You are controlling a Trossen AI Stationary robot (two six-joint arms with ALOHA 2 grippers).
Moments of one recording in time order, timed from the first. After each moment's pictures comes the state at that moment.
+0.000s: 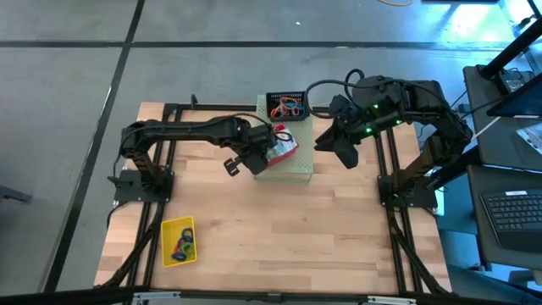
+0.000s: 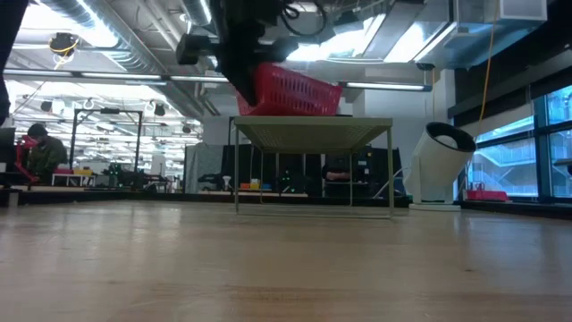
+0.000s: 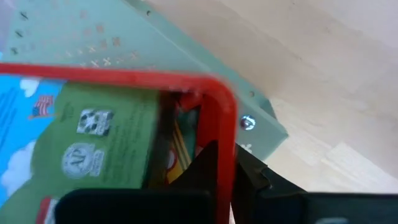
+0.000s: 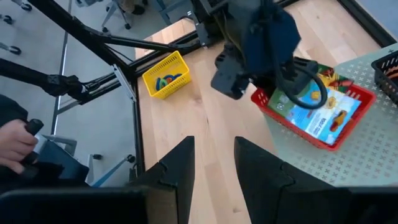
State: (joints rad) left arm 0.08 1.73 1.60 -1.05 -0.04 1.13; right arm 0.01 1.62 2.36 -1.43 -0.12 0.44
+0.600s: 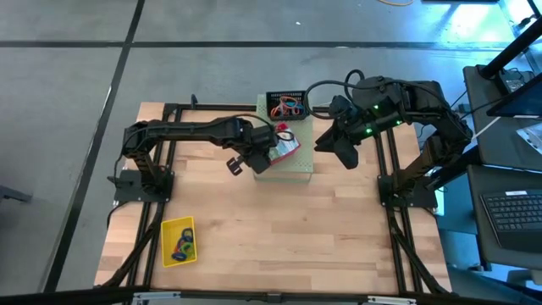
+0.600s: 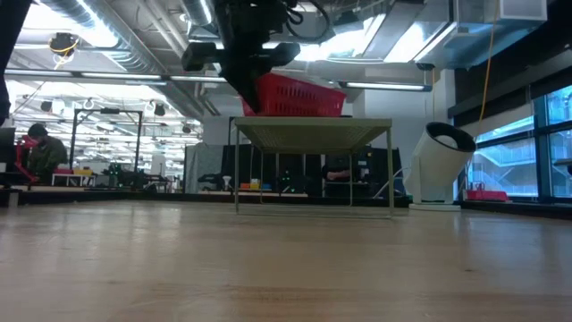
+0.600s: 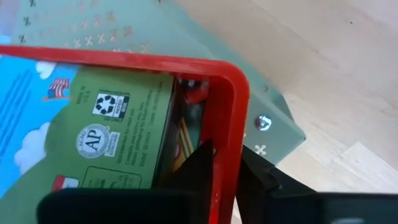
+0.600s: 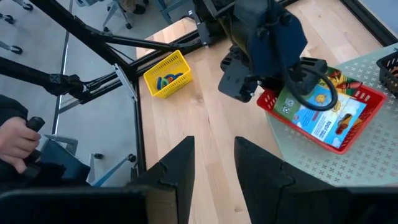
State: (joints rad) left arm 0.09 1.74 1.60 -1.02 -0.09 1.11; right arm 0.02 1.62 2.36 -1.43 -0.12 0.44
